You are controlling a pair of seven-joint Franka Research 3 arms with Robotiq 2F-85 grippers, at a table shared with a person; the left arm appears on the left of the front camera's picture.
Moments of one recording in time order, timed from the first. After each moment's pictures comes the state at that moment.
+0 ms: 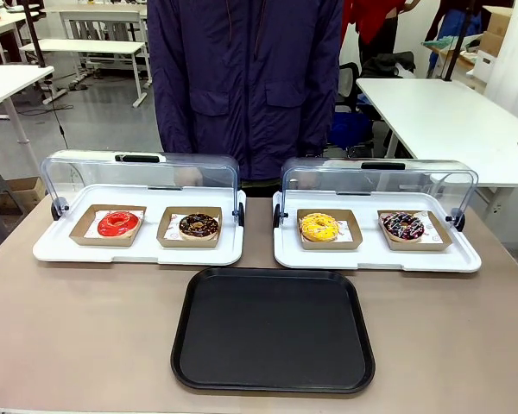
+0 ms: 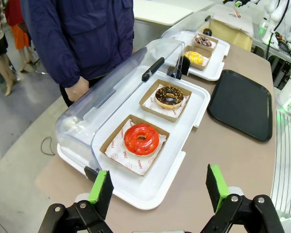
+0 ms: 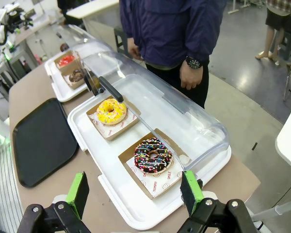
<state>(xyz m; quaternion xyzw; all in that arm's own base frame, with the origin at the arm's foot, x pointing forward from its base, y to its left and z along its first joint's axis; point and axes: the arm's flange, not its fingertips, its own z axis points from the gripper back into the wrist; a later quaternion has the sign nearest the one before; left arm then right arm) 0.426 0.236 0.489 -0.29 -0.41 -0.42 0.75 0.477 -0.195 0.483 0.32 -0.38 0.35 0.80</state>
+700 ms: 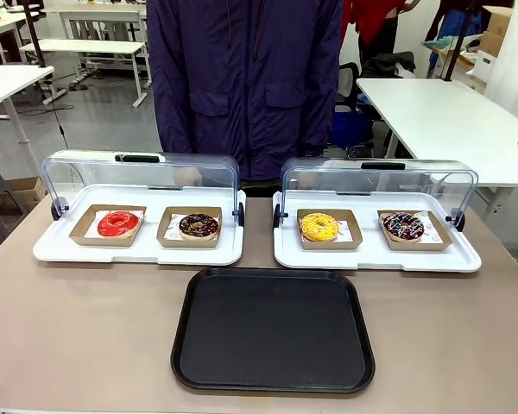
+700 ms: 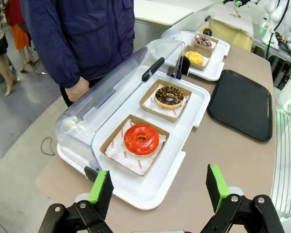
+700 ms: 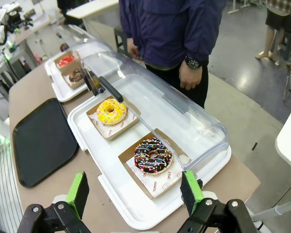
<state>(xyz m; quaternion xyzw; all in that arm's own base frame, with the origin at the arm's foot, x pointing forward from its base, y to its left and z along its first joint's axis) 0.426 0.236 0.489 -0.29 -0.41 -0.42 0.75 0.477 -0.195 0.483 0.32 -0.38 0.35 0.80</state>
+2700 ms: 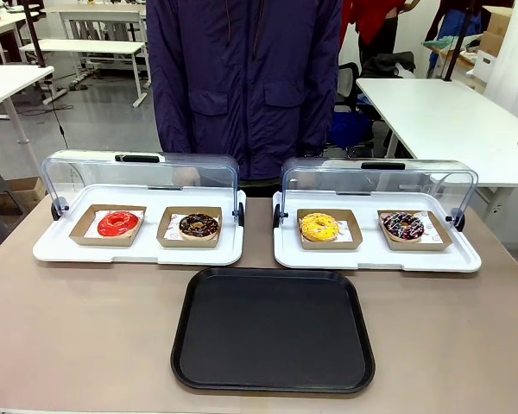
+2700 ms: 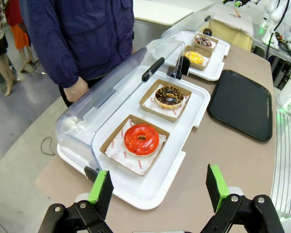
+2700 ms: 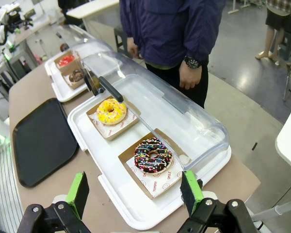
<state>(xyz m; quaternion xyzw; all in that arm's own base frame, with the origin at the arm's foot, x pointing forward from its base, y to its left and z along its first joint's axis) 0.426 0.236 0.489 -0.29 -0.41 -0.42 0.75 0.477 -0.195 0.483 0.32 -0.38 0.35 0.80</state>
